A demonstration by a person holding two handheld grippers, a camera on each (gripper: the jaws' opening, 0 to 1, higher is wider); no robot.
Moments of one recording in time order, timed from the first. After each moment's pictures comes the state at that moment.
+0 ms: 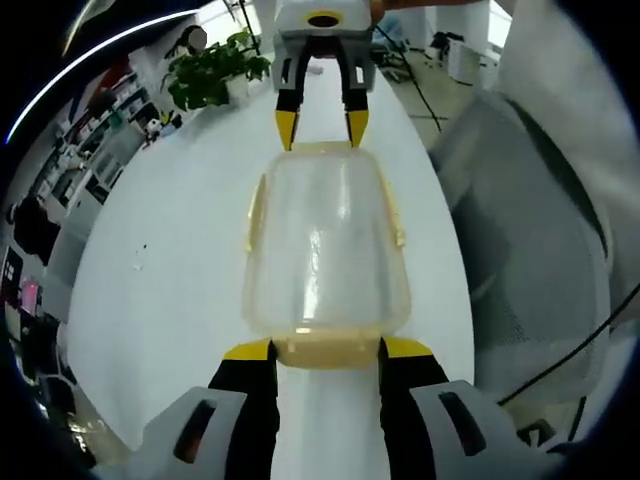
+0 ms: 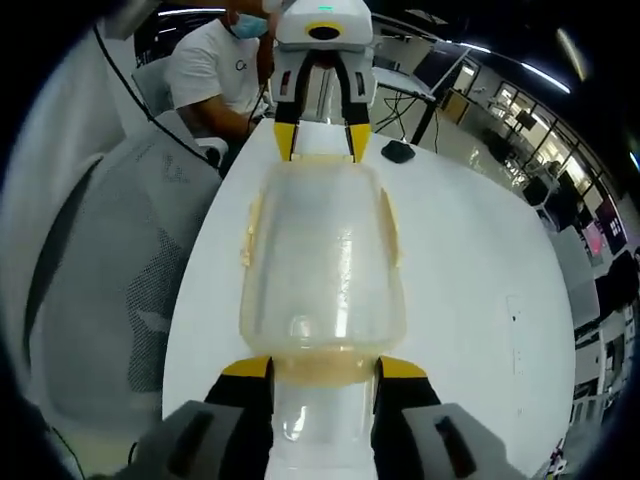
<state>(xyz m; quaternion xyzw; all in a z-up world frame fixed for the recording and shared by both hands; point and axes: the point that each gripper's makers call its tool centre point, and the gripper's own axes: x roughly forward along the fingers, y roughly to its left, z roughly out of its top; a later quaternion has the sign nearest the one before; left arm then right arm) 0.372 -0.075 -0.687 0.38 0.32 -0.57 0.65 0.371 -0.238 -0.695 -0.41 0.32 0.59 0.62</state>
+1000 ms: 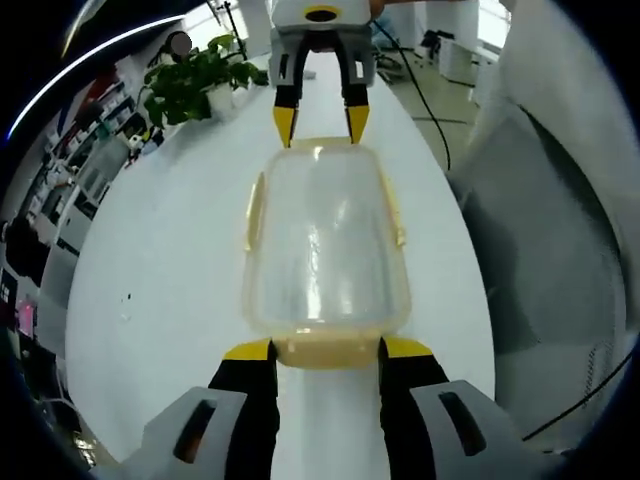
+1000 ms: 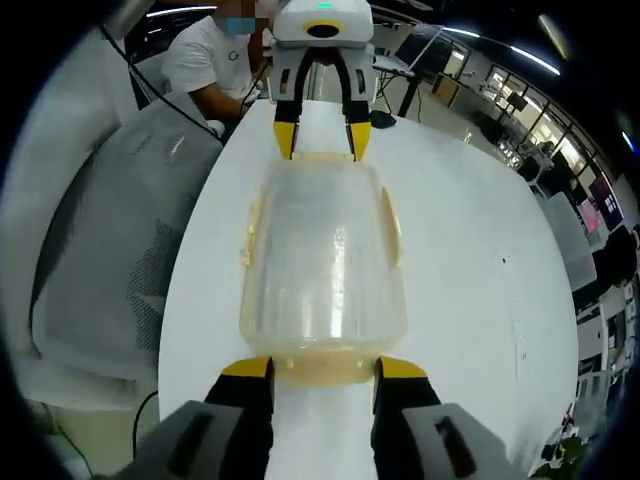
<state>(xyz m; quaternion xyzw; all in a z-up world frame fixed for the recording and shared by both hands) 0.392 -0.167 -0.704 0.40 0.31 -0.59 0.63 0.382 -0.329 -0.705 -0.41 0.35 0.57 0.62</state>
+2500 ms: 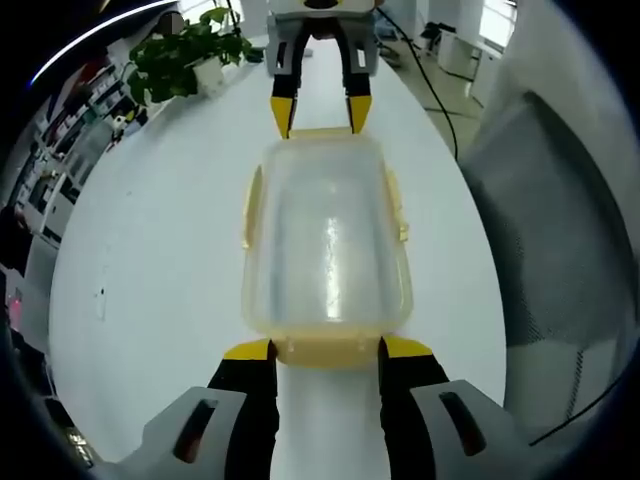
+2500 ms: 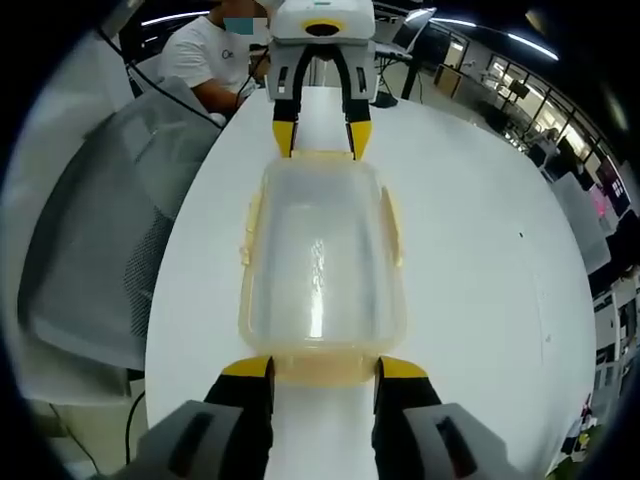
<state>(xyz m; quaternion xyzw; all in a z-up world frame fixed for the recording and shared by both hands) 0.394 -0.182 -0.742 0.40 0.35 -0.59 0.61 0.385 -0.344 -0.745 -0.40 0.37 0.58 0.61</state>
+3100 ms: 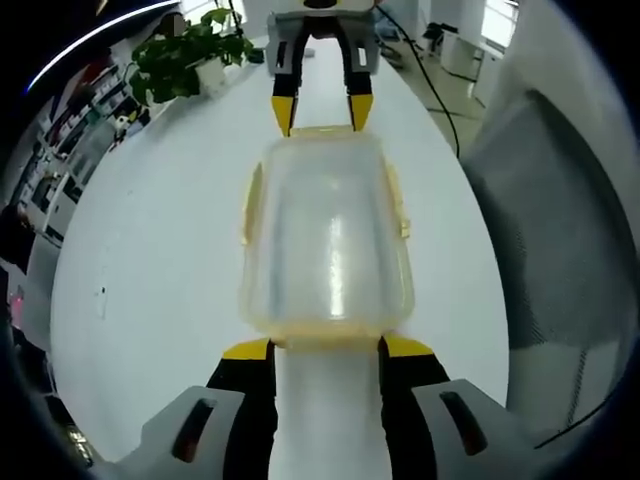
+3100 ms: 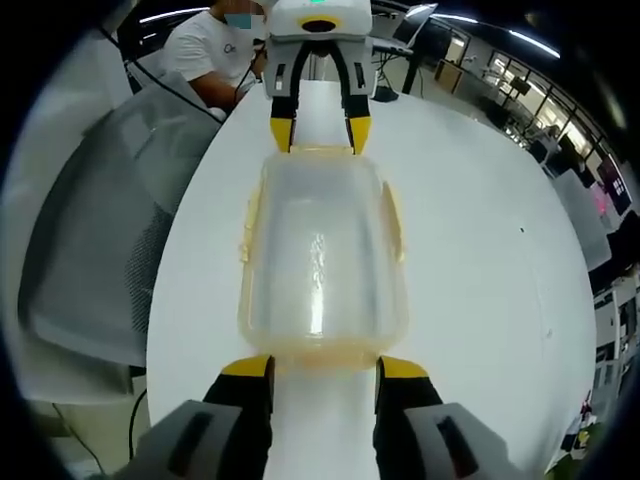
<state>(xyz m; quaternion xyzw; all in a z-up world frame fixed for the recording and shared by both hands) 0.391 -0.176 -0.750 0.40 0.36 -0.58 0.61 0.382 -0.350 -0.746 -0.40 0.39 0.57 0.60</state>
